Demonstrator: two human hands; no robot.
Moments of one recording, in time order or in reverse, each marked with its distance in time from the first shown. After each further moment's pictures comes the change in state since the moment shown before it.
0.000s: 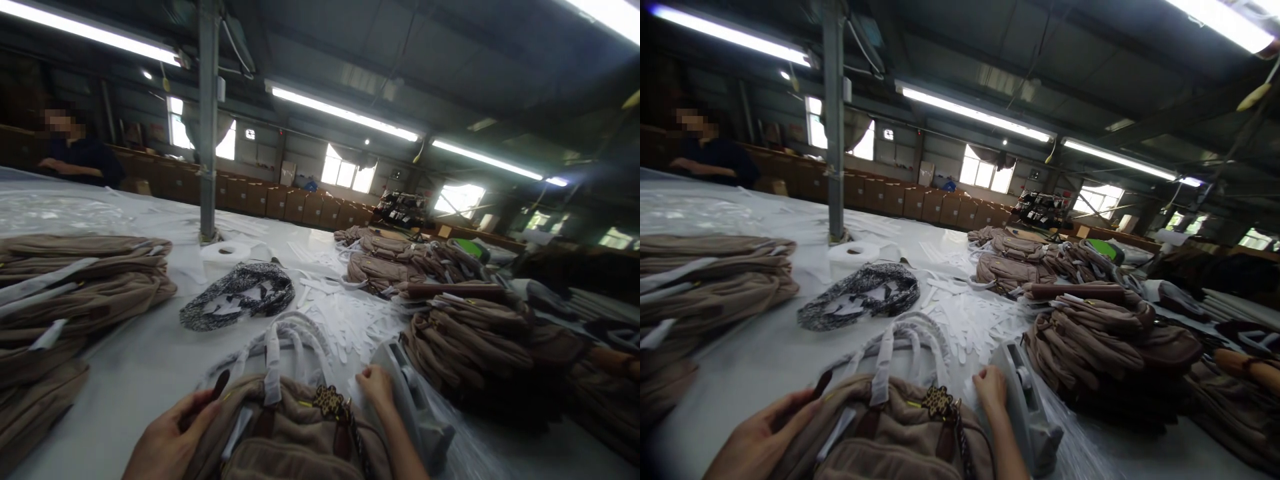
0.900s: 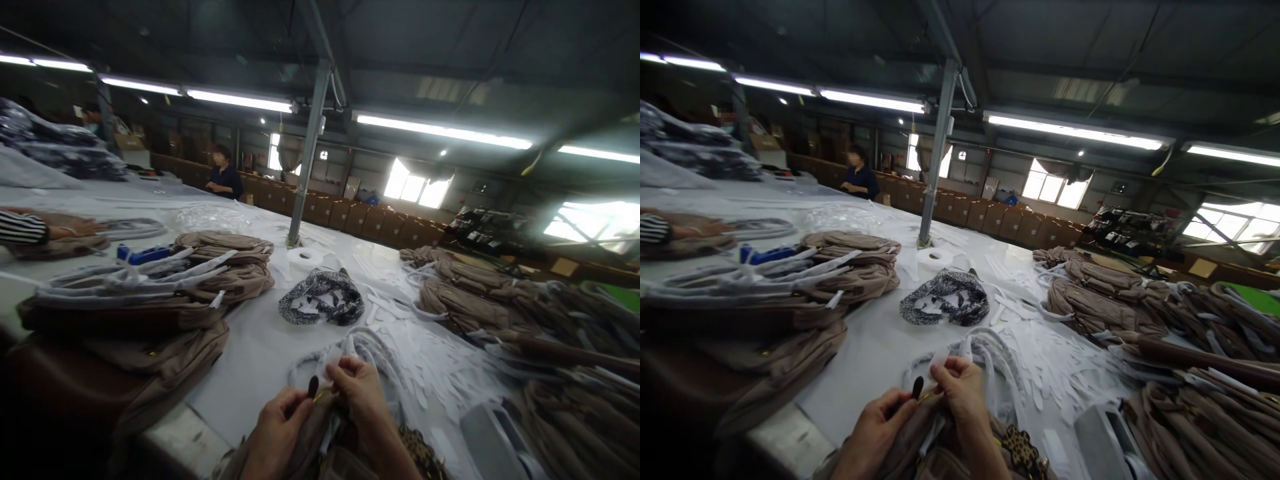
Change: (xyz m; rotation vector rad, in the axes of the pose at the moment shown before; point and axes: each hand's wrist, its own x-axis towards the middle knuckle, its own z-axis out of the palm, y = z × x) left_hand -0.012 -0.021 0.000 -0.109 -0.107 0.183; right_hand -0.107 -0.222 0.039 0.981 -0.747 -0.098
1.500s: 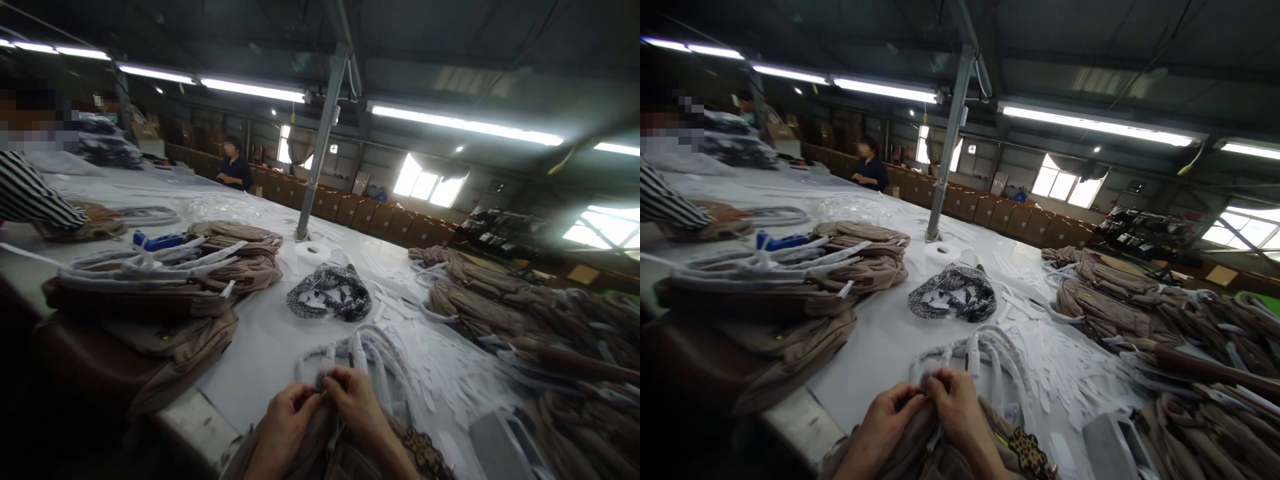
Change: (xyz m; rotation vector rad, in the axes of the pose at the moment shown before) left_hand 0.000 0.002 0.000 -0.058 0.019 -0.049; right_hand -0.006 0.007 0.009 -0.531 -0.236 -0.236
